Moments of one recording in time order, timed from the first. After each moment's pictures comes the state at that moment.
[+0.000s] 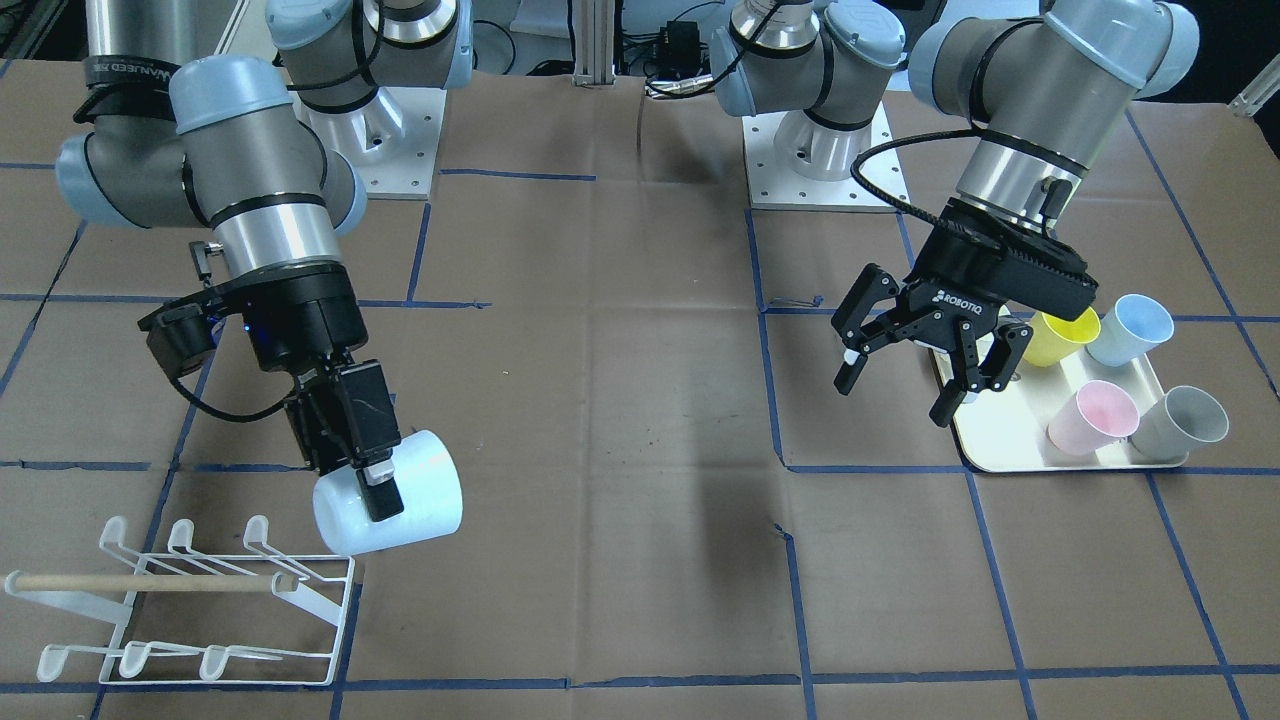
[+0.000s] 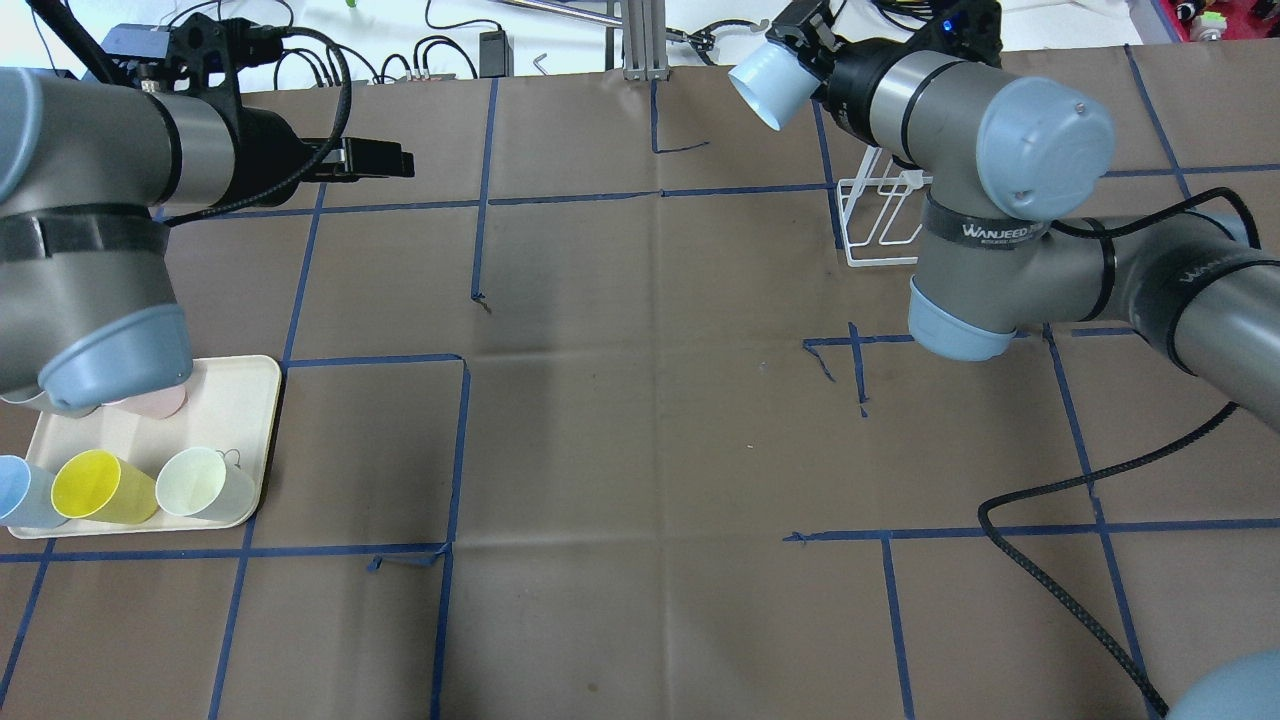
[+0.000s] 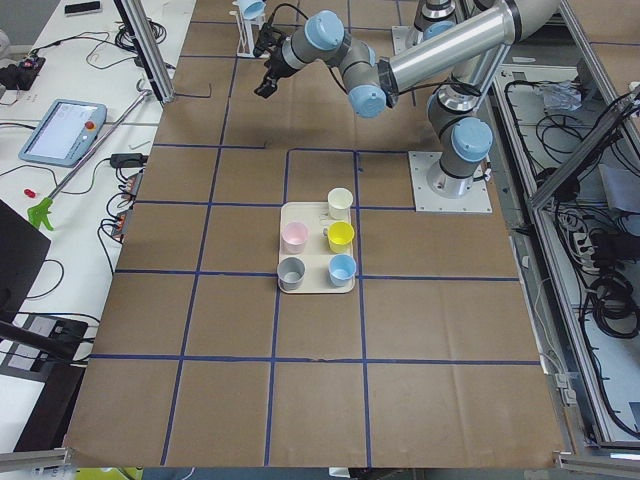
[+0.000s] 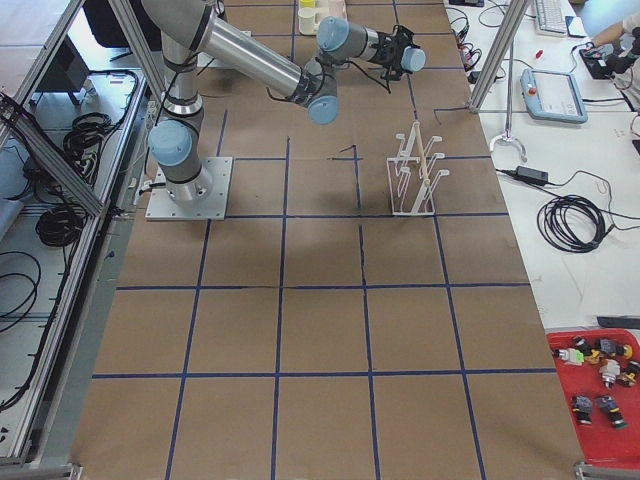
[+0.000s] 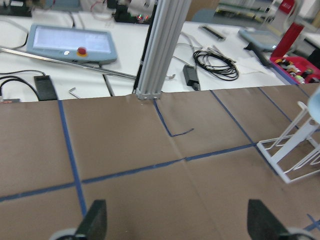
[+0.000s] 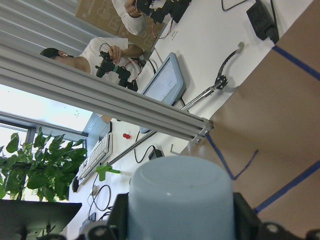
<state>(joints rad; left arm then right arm) -1.39 -1.57 -1.90 -0.78 1.24 0.17 1.56 -1.29 1.91 -3.25 -1.26 0.83</state>
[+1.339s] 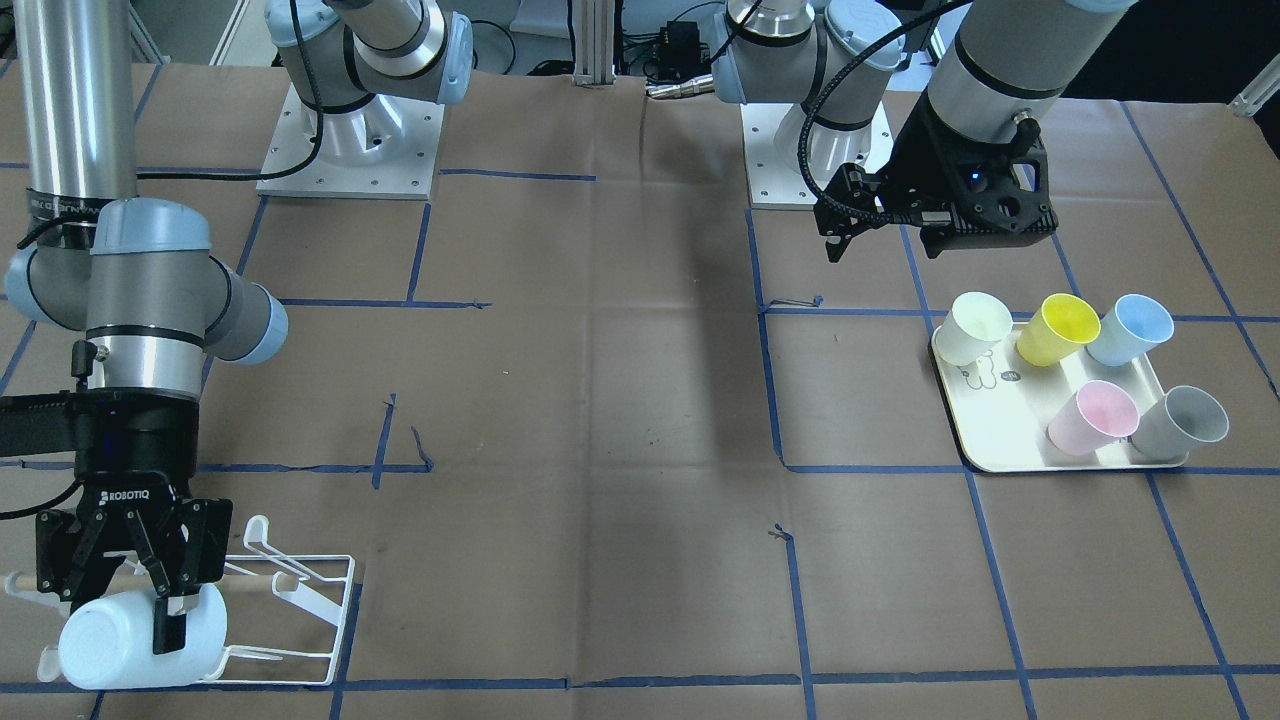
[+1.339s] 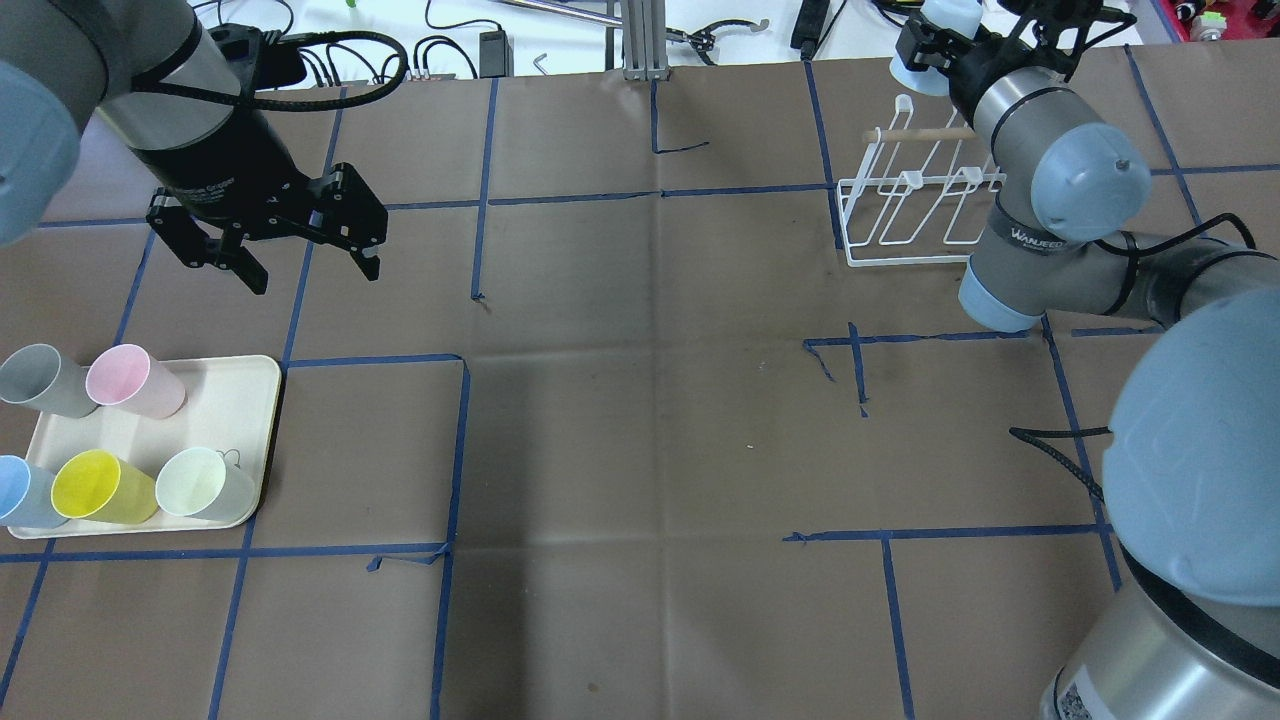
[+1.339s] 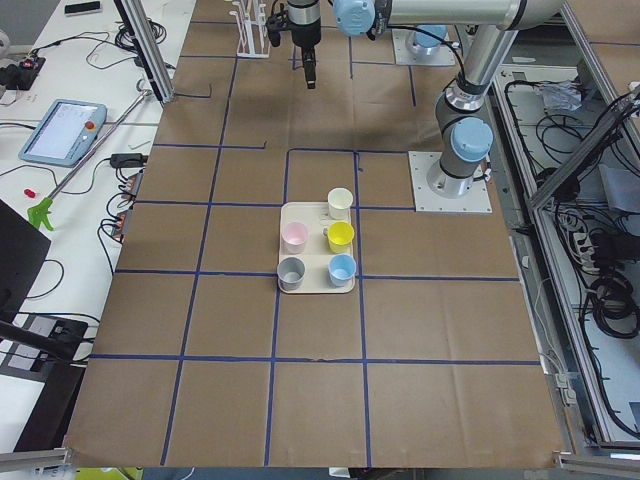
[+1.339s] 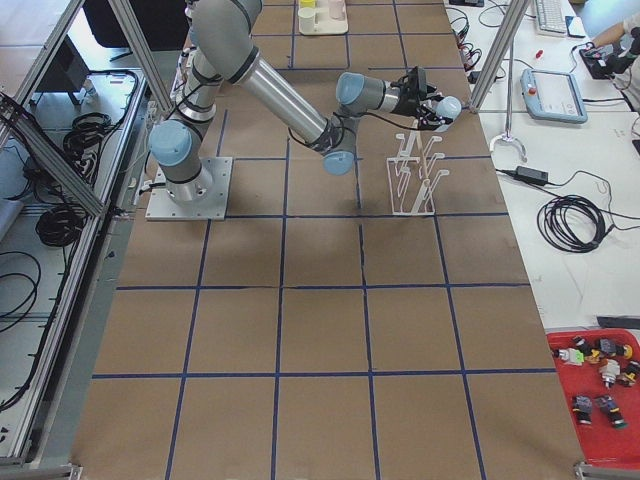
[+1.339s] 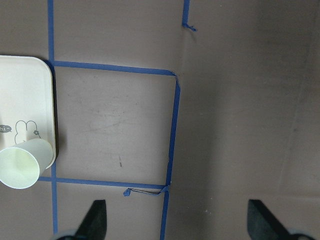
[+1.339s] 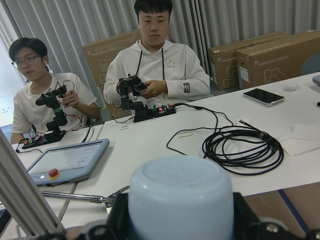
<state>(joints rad) -1.52 -1.55 -1.59 -1.64 1.56 -0.03 1.38 -1.03 1.84 -3.64 -1.33 0.16</state>
